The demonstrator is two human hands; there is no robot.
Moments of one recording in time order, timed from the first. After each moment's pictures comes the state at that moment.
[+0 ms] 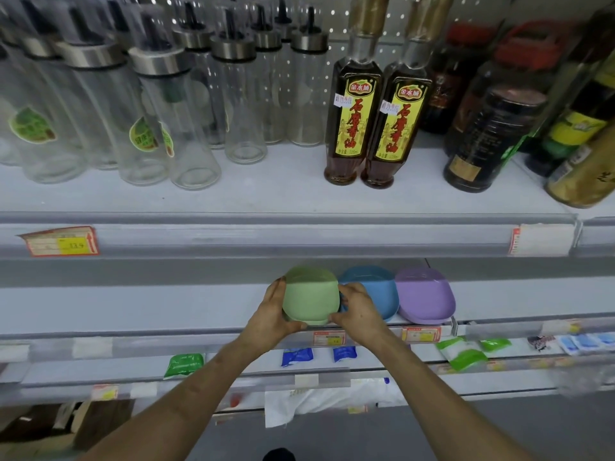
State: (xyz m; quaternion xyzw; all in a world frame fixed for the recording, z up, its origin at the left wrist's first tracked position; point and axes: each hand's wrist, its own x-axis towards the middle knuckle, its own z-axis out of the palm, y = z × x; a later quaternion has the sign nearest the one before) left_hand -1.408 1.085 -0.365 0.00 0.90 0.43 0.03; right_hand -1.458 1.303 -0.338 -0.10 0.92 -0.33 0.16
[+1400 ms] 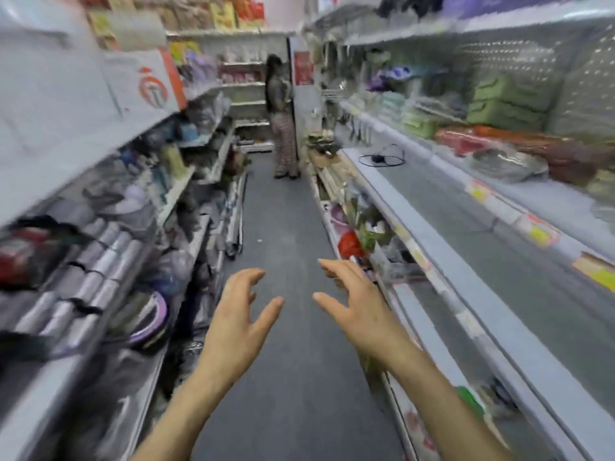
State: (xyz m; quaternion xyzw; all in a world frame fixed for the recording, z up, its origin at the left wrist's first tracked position) left_hand -0.820 1.099 -0.140 -0.61 0.63 0.16 -0.45; right_hand -1.040 1.044 -0.125 -0.78 0.46 -0.35 0.25
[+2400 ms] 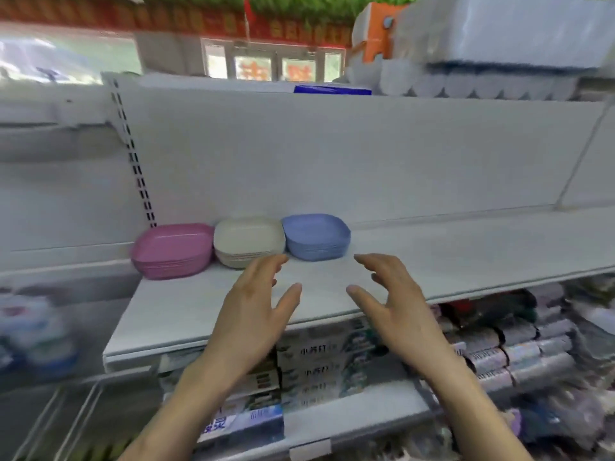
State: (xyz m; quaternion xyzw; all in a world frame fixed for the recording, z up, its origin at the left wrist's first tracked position) left_hand -0.468 1.360 -0.047 -0.89 0.10 -0.24 -0.38; right_hand -0.453 1.122 -0.047 -0.87 -0.18 -0.20 0.42
